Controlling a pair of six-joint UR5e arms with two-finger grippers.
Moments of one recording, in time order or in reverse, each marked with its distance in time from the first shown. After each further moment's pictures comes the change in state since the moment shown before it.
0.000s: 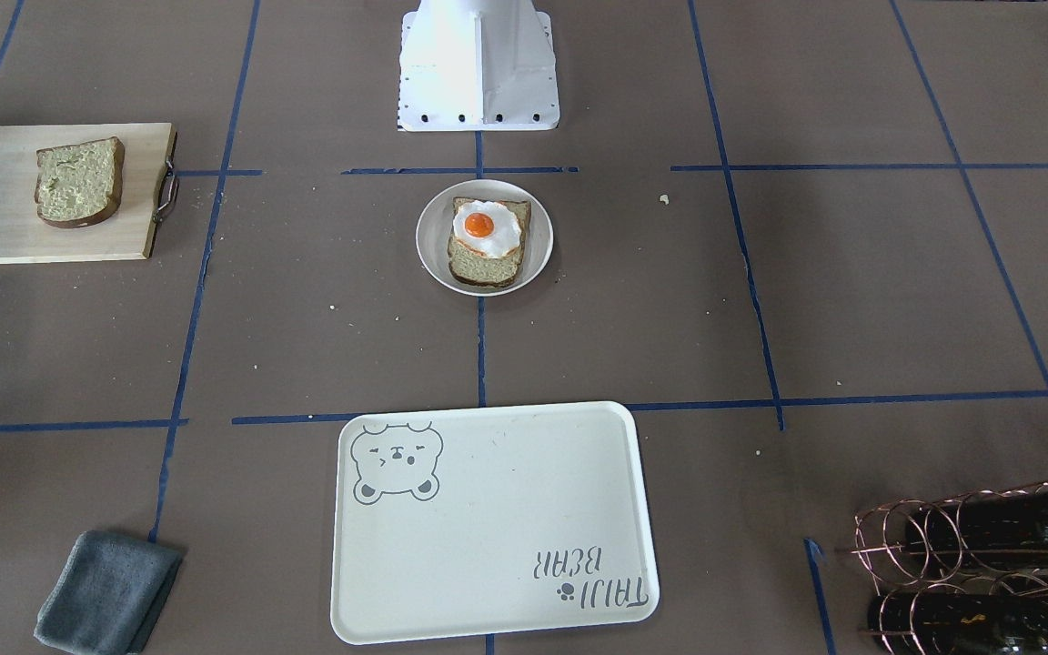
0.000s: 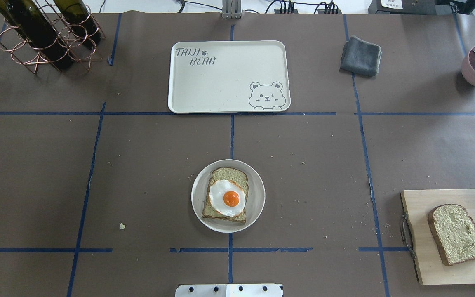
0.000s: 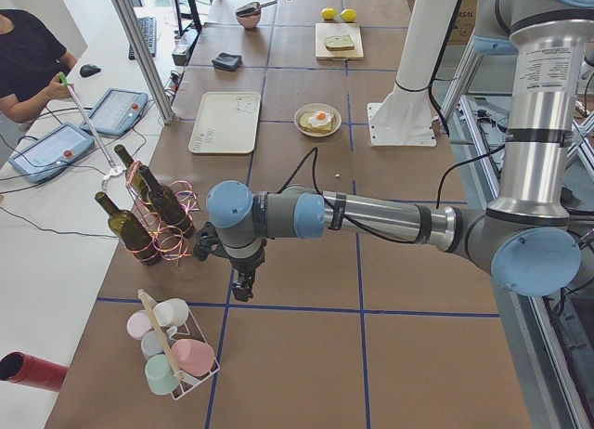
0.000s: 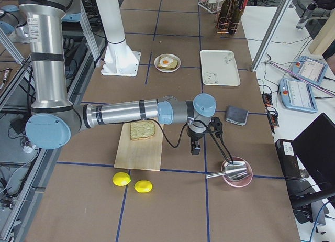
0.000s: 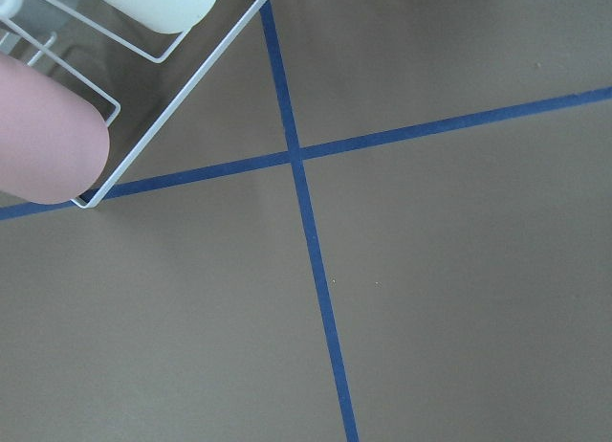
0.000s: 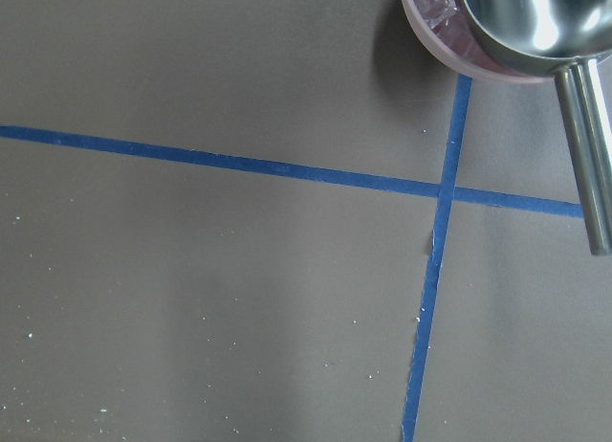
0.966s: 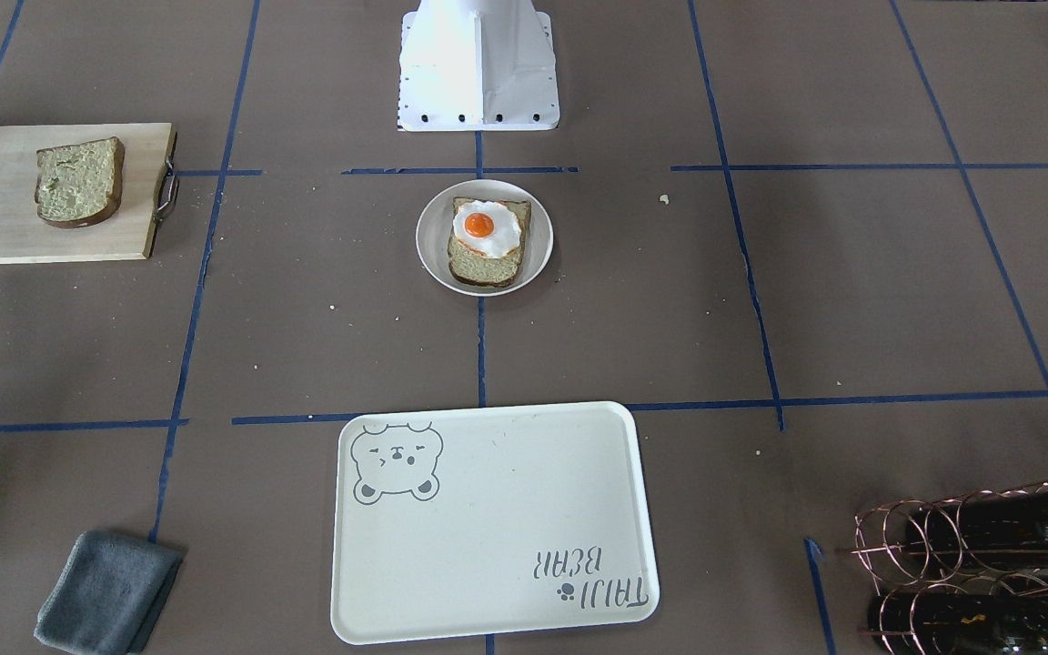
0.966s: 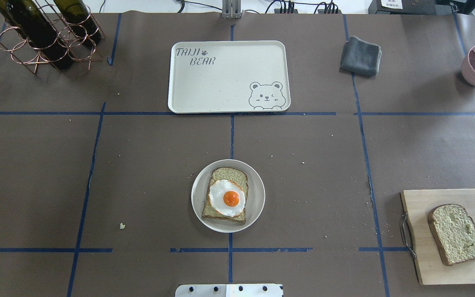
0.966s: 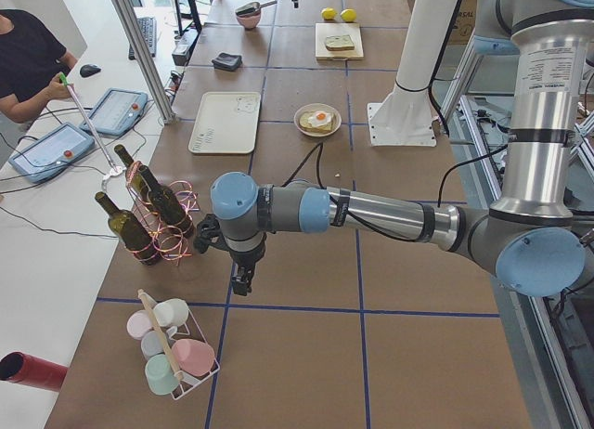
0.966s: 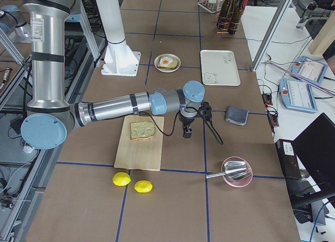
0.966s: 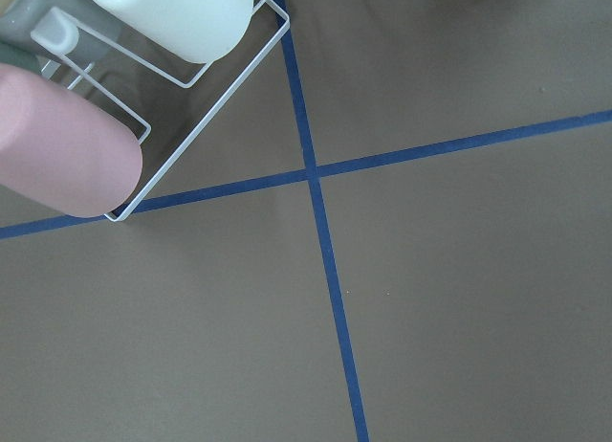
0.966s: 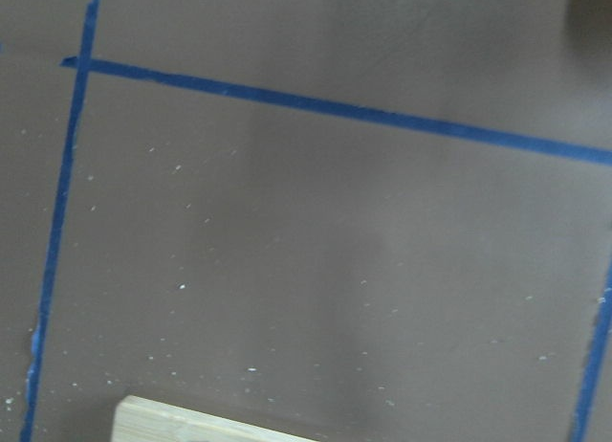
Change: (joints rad) left arm -0.008 0.014 -0.045 -0.013 -0.006 -0.008; right arm -0.174 -0.109 0.176 0.134 0.059 0.210
